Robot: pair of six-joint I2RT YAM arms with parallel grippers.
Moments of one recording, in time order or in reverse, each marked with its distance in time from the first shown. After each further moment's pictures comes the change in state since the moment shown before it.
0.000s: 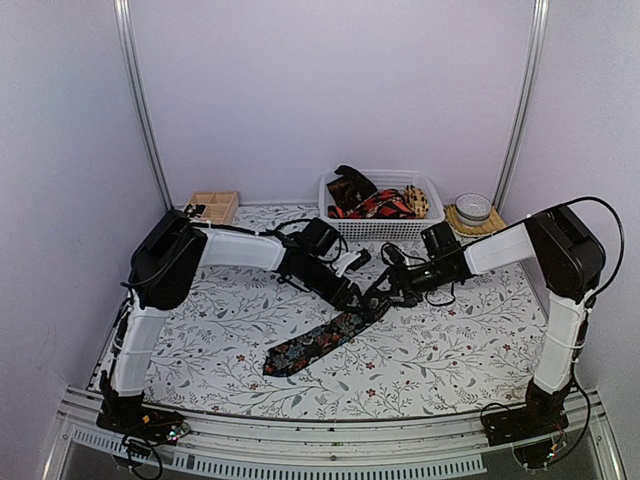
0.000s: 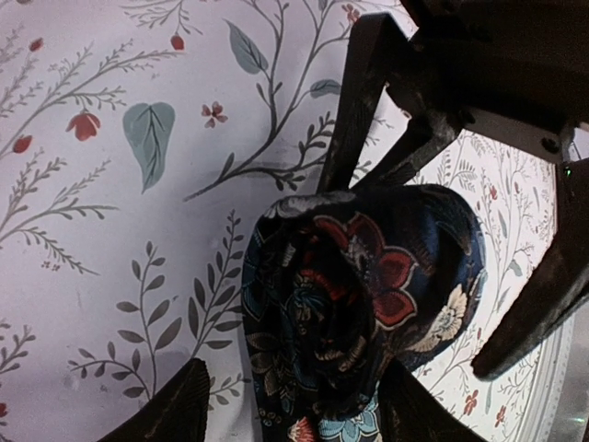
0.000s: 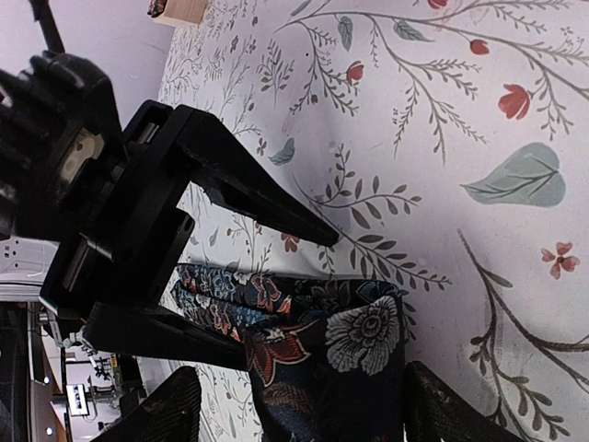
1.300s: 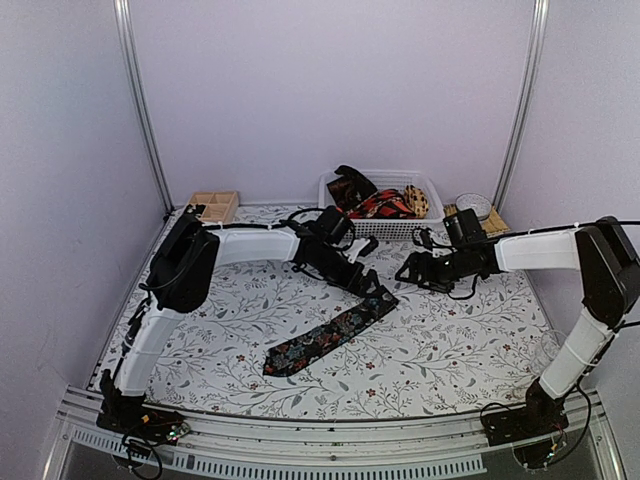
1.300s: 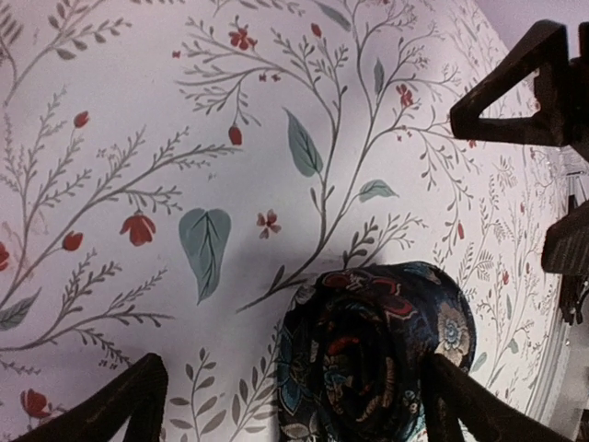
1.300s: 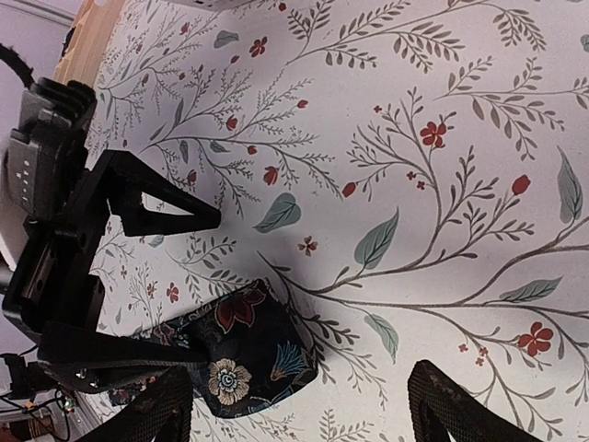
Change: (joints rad) left arm -0.011 0.129 0.284 -0.106 -0.063 -0.116; right arm -0.037 -0.283 -0.092 -0.152 0.492 0.042
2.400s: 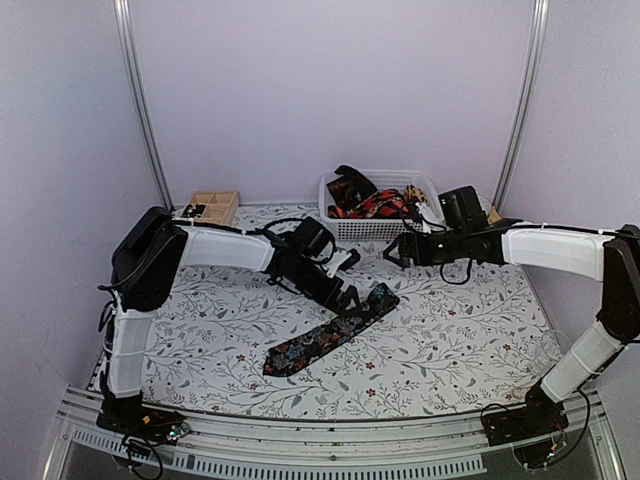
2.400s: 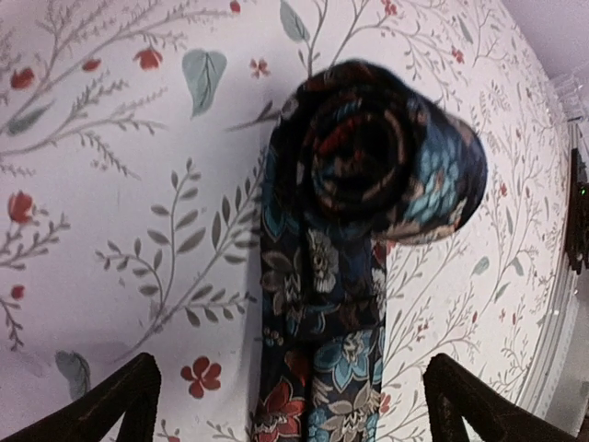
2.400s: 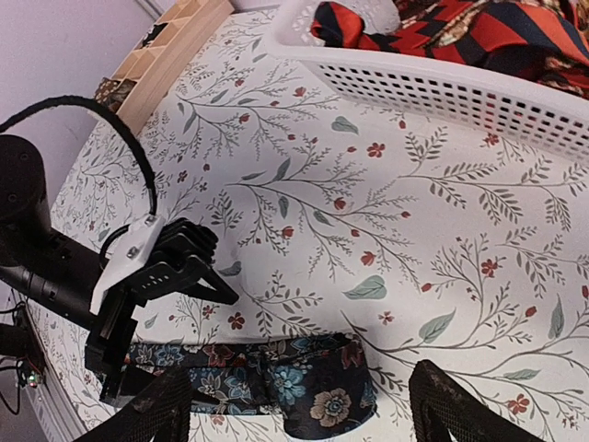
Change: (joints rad) left arm -0.005 -0.277 -0.443 0.109 -0.037 0.016; right arm 0.131 -0.112 0.105 -0.016 0.106 -0.187
